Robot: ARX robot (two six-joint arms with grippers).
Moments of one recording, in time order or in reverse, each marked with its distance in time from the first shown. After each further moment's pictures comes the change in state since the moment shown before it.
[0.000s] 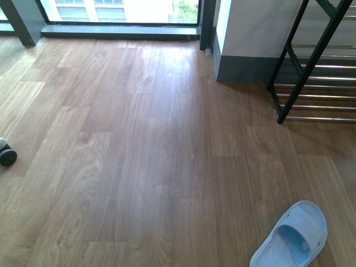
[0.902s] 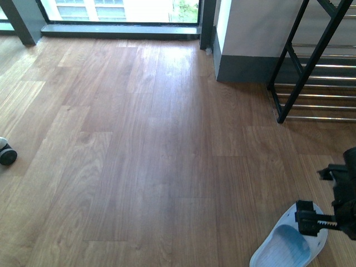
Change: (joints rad) left arm 0.000 0.000 0.000 0.000 0.000 0.000; right arm 0.092 2.038 0.726 0.363 0.304 0.151
